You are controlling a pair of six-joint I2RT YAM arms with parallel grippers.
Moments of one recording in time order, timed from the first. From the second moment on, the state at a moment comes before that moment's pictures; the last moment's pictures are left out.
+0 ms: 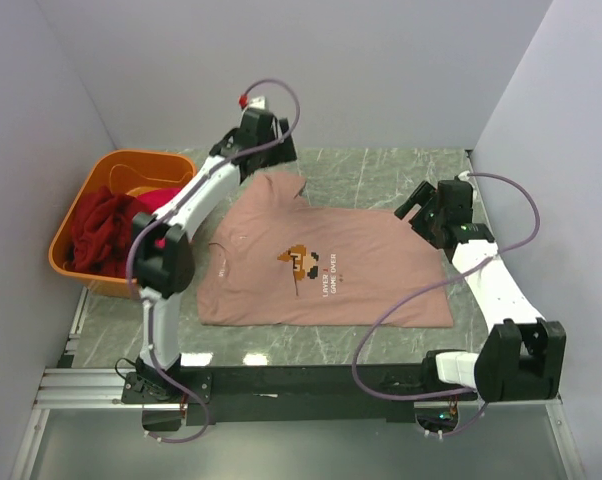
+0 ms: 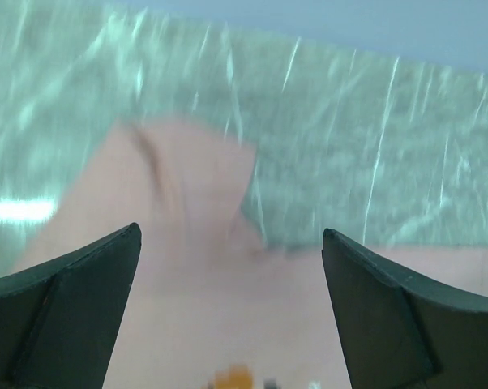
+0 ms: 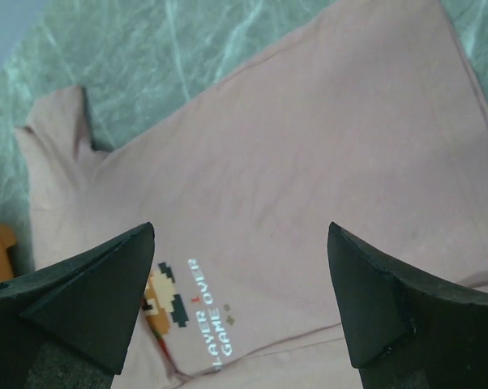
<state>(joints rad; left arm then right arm) -0.46 1.99 1.86 -0.47 -0.21 -0.57 0.03 1.23 0.94 -0.39 0.02 0.69</state>
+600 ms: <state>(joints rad) -0.37 2.65 2.42 -0.38 -0.09 -0.20 -0.03 1.42 0.94 -0.41 -0.06 0.64</state>
